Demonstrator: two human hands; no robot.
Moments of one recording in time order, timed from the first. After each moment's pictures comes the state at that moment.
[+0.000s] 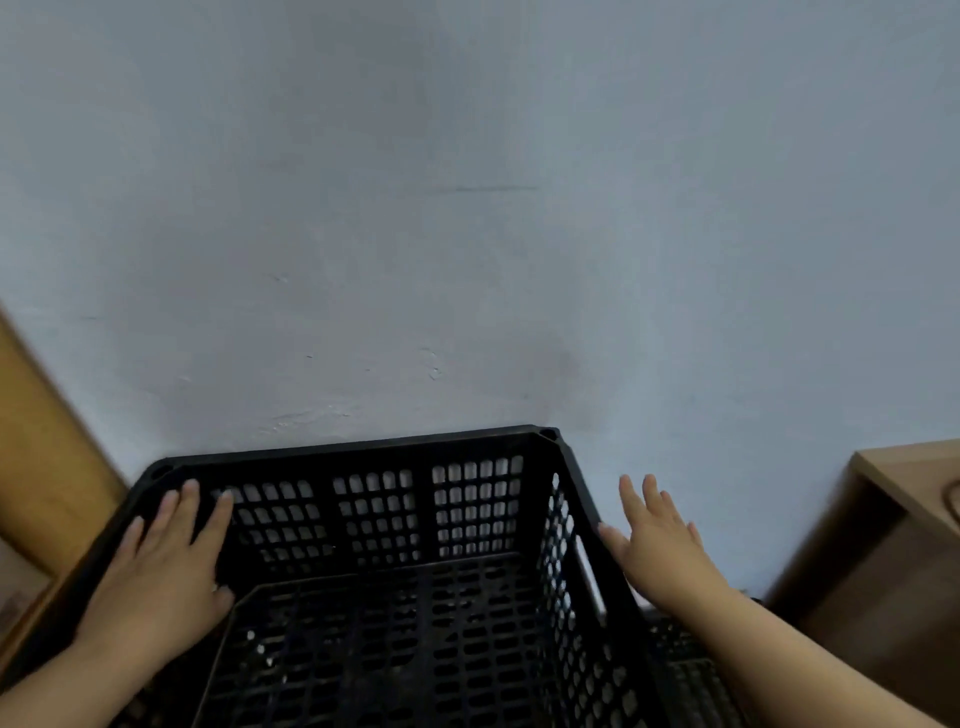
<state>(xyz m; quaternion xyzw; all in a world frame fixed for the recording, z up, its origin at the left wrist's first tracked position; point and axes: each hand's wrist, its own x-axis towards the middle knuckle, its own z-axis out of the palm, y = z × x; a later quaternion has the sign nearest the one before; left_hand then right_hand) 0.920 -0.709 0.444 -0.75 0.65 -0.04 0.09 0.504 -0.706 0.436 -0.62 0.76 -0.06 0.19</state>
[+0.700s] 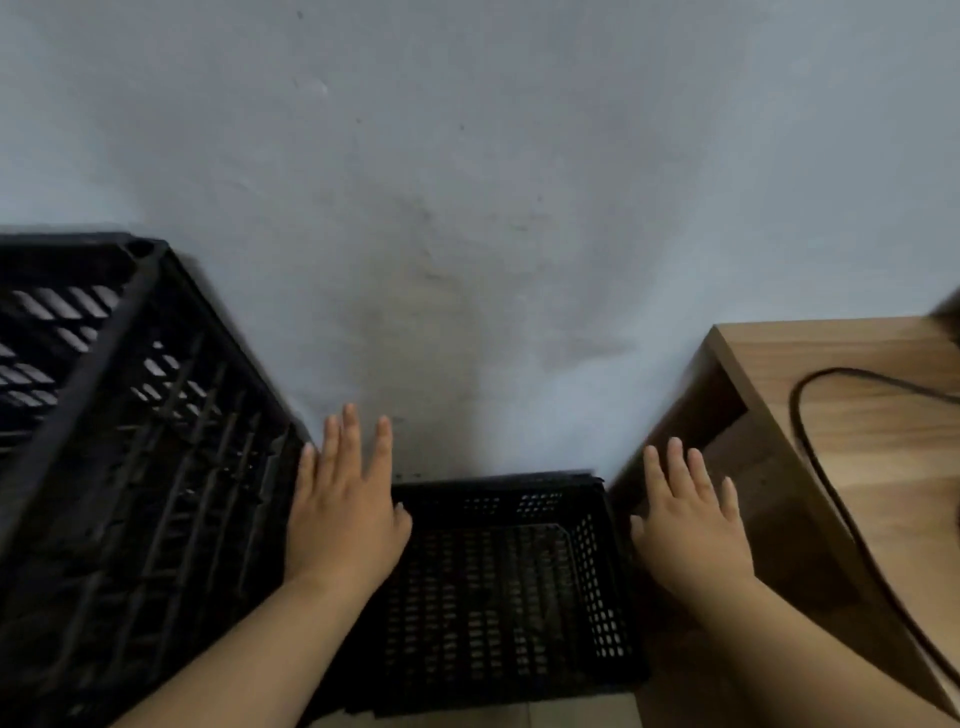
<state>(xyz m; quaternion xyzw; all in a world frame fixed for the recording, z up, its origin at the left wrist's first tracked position) 0.417 -0.713 0.298 -0.71 0.70 0.06 0.01 0.134 -0.698 0.283 -0.62 0.77 0.10 0.13</state>
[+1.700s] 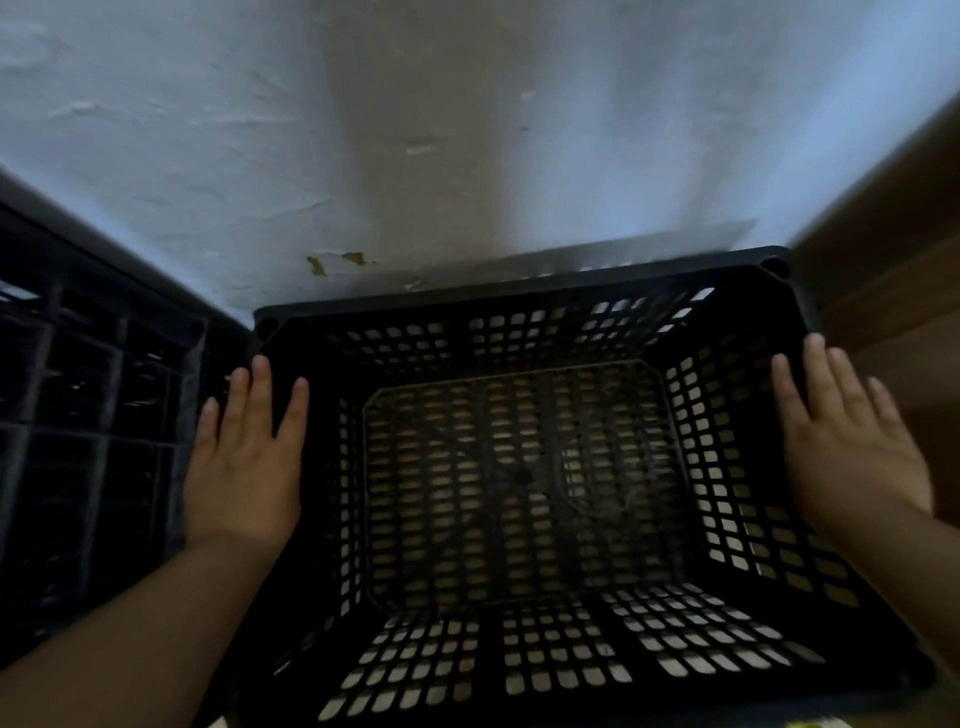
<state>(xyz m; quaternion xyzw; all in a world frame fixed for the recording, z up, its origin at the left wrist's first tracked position) 0.489 -0.747 -0.156 -0.69 0.71 -0.01 0.15 0.051 -0.719 -0.145 -0.63 0.74 0.22 0.03</state>
